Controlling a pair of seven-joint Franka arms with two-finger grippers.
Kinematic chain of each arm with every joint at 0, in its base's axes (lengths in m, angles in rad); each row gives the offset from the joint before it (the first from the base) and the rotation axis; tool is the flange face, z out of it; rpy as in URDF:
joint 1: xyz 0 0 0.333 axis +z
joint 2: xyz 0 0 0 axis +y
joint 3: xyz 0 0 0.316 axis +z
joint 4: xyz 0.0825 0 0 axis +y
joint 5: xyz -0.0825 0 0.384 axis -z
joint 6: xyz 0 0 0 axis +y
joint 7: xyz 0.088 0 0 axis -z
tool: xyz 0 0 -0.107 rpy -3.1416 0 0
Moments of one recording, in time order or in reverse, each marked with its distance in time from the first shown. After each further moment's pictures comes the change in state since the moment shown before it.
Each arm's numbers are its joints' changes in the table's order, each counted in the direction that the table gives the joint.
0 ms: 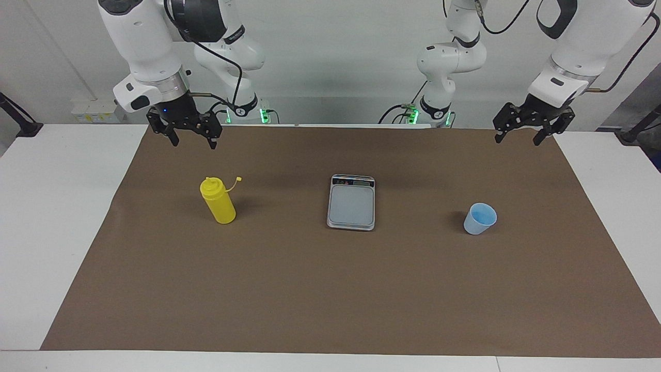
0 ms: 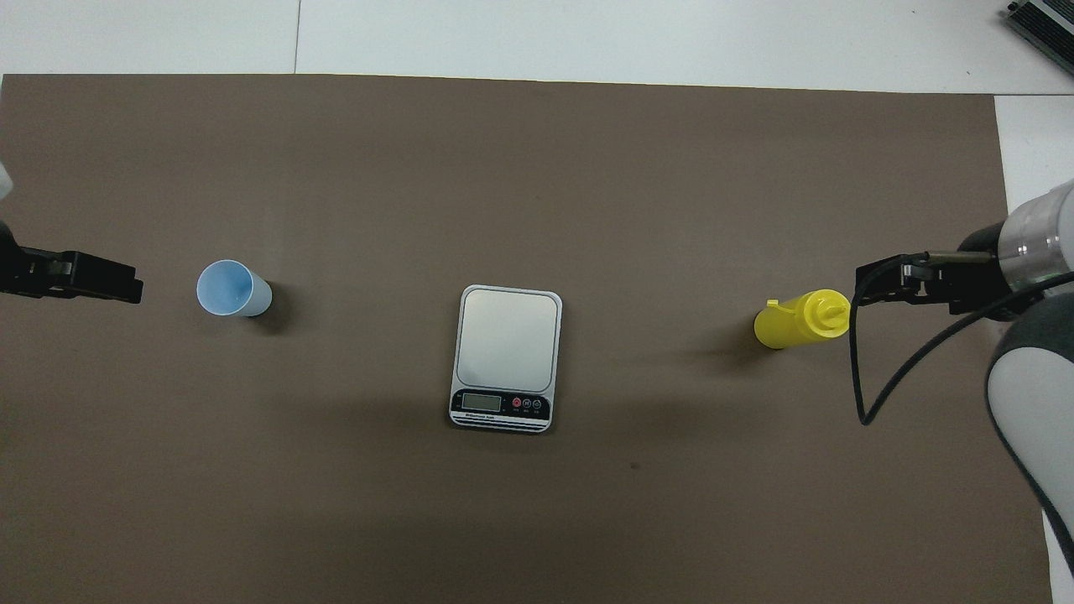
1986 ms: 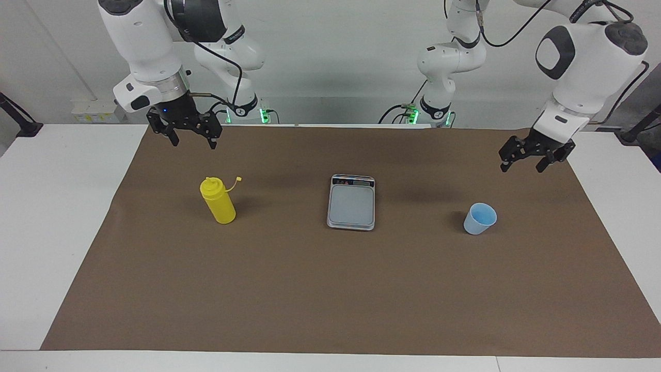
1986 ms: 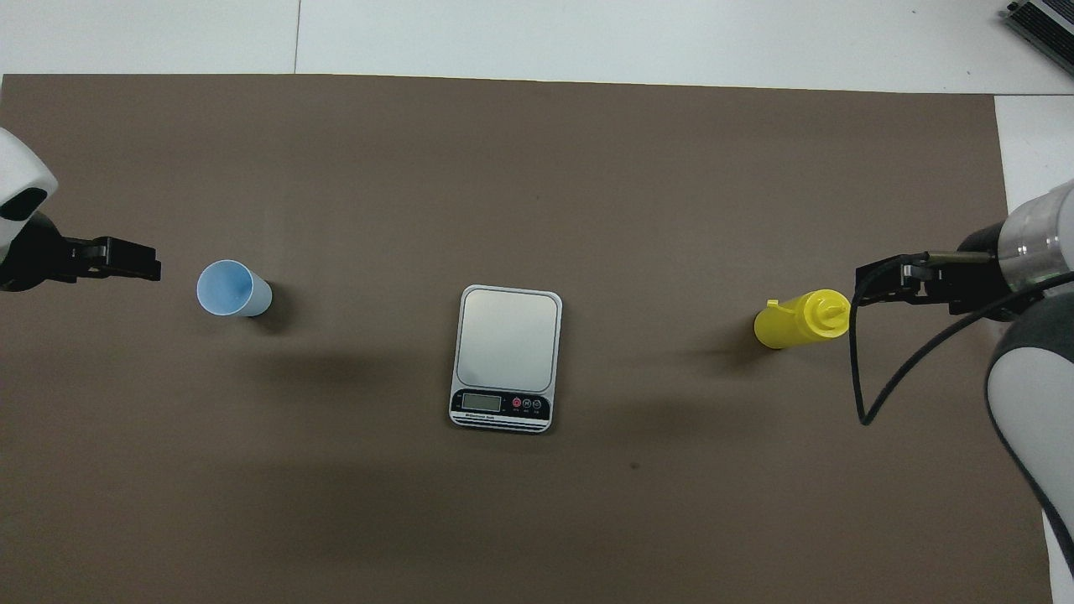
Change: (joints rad) left arm 0.069 0.066 0.005 0.205 0.000 -0.314 -0.007; right arm 0.000 0.000 0.000 0.000 0.000 0.000 0.000
